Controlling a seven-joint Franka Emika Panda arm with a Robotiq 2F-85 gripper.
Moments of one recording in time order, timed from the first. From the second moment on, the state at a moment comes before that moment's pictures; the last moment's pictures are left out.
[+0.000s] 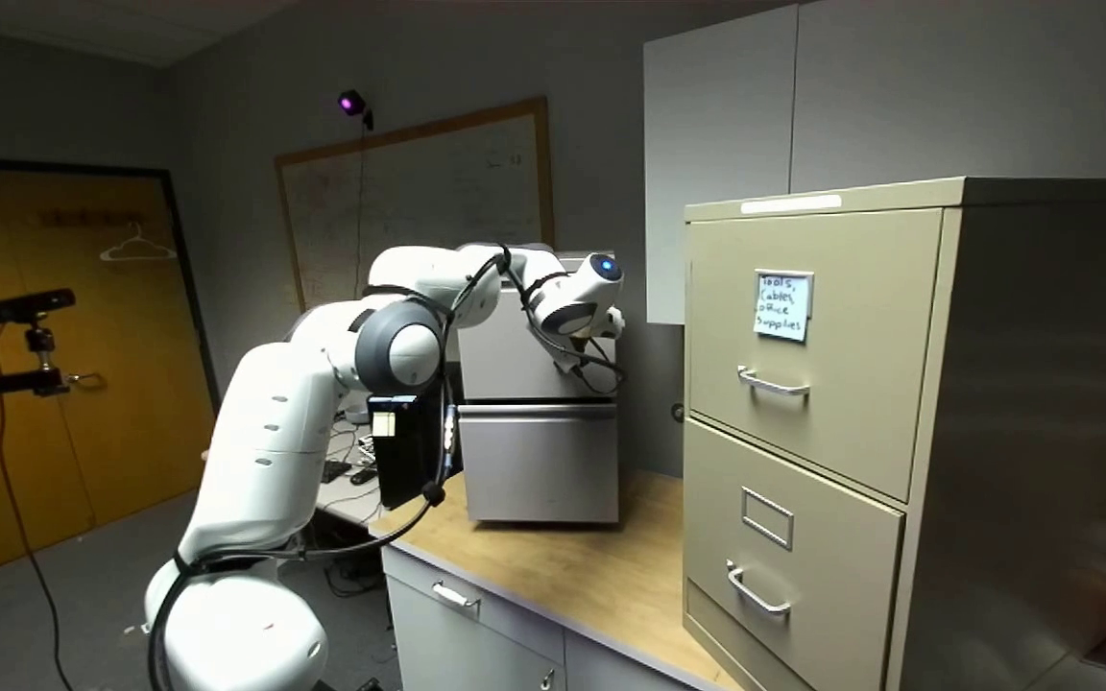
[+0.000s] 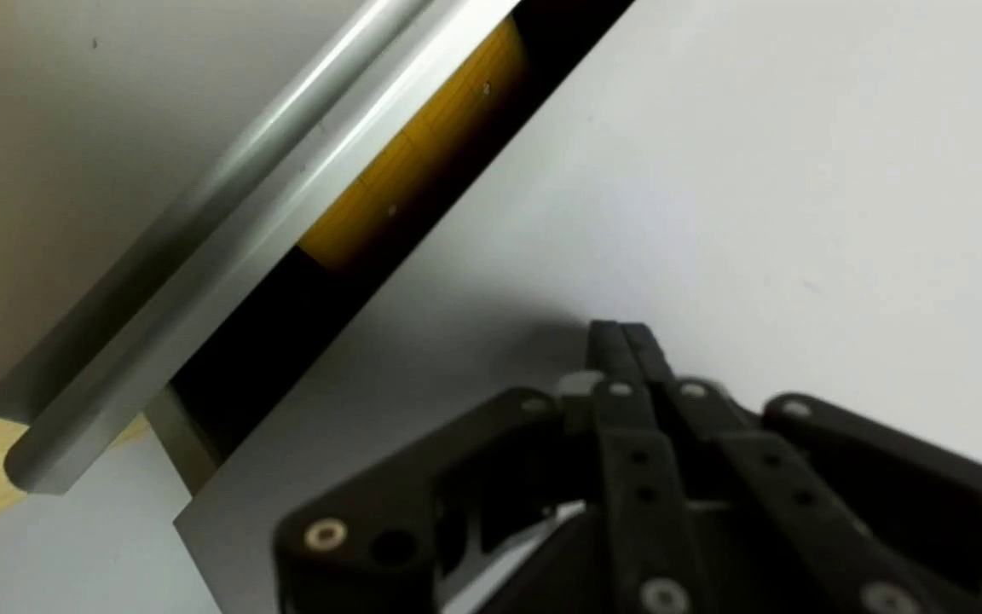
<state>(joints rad) -0.06 0.38 -0.02 -1.39 0.81 2.10 -0.18</state>
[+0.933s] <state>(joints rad) -0.22 0.42 -0.07 -1.55 0.74 2.05 -0.07</state>
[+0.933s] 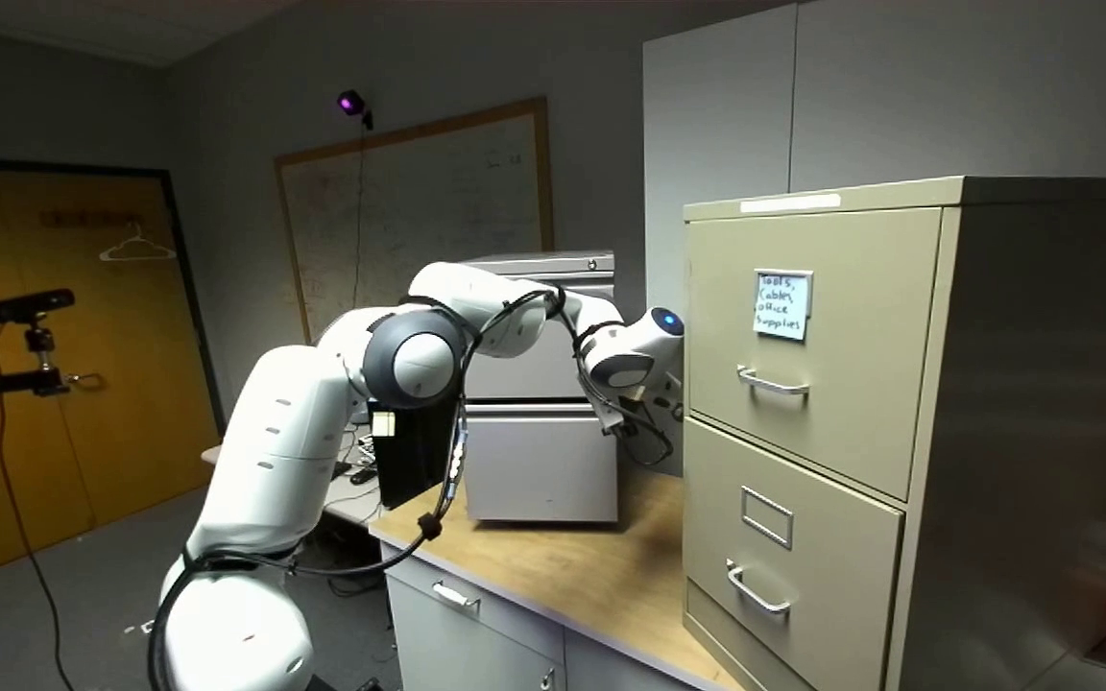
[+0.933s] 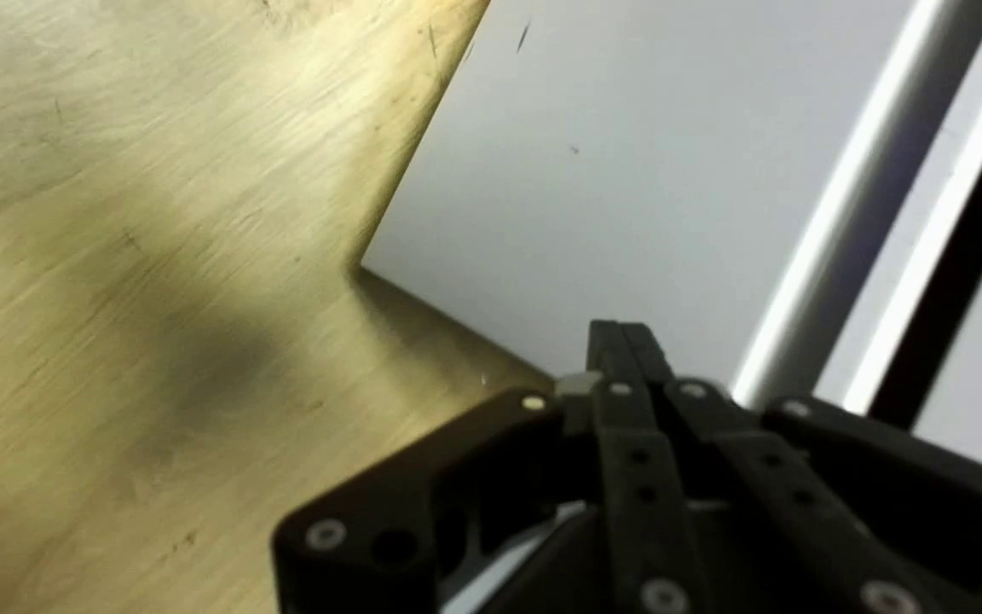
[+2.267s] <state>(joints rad) -0.16 0.66 0.02 -1.37 1.02 2.02 -0.07</state>
